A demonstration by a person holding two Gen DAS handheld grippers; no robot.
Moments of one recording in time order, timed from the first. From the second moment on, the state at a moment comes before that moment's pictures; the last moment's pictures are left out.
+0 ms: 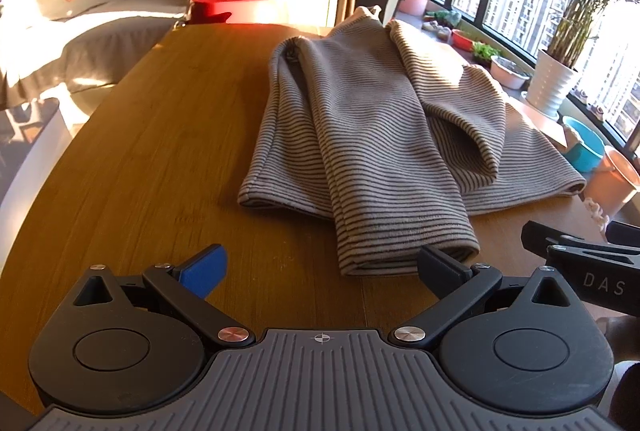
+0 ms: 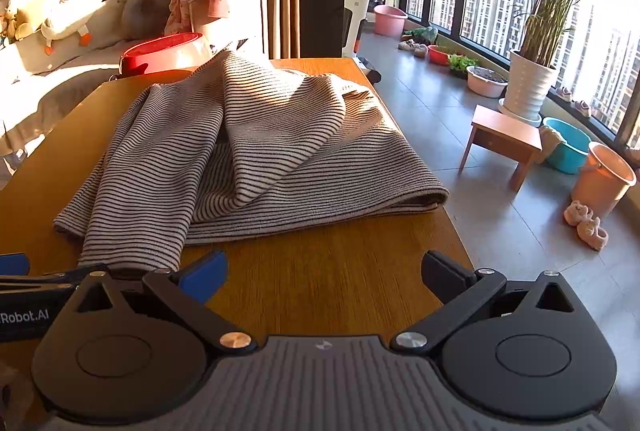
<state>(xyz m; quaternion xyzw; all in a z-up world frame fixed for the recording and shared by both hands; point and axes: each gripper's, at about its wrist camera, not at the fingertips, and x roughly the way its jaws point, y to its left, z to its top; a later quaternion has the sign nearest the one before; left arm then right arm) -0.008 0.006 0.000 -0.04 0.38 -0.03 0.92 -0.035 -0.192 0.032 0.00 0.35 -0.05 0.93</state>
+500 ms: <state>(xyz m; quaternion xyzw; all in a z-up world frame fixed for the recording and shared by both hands) -0.009 0.009 0.002 -0.04 0.38 -0.02 0.92 -0.036 -0.172 0.024 0.00 0.36 -0.04 0.93</state>
